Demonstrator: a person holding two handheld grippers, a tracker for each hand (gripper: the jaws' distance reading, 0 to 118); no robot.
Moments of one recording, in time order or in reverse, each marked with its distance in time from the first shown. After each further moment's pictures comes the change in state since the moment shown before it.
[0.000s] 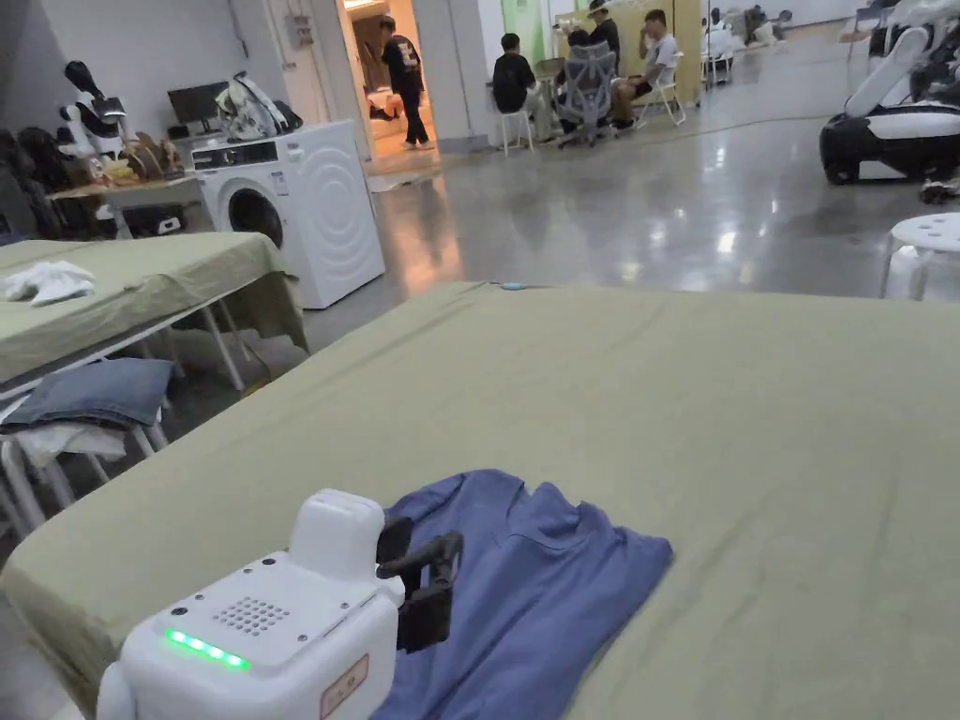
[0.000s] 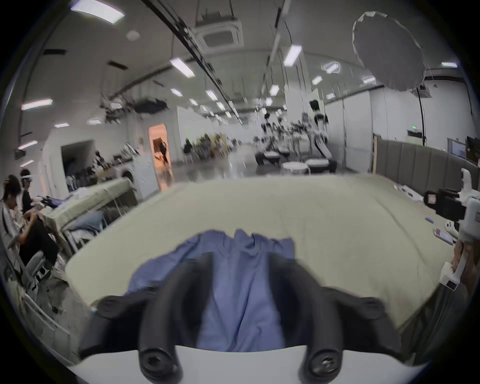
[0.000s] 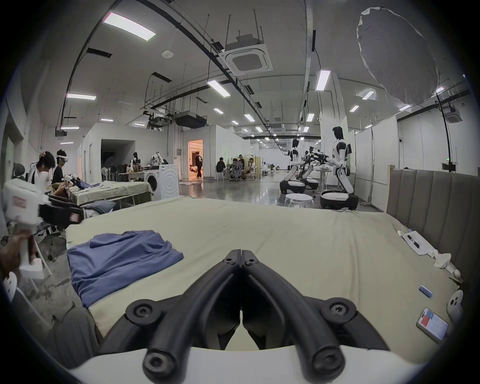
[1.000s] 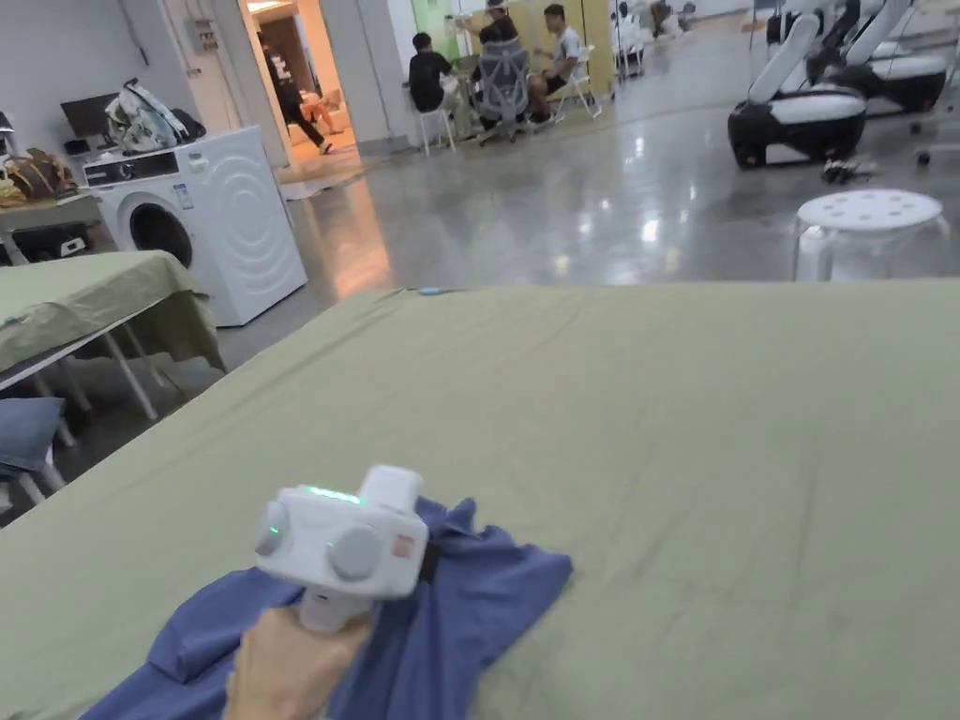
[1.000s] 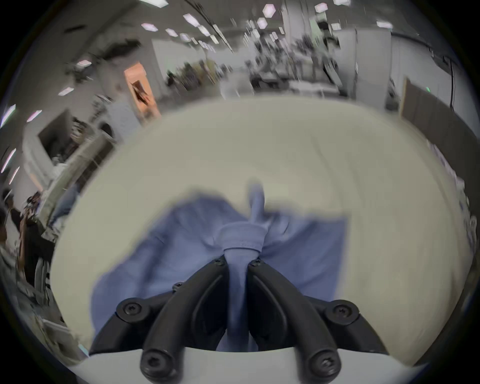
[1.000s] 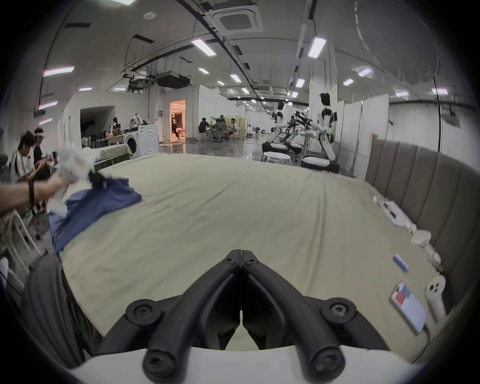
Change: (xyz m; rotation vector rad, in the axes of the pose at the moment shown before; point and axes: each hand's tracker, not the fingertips) left arm 0.000 0.037 -0.229 -0.354 0.027 -0.046; right arm 0.068 -0.037 0.017 -0.258 -0.107 0.045
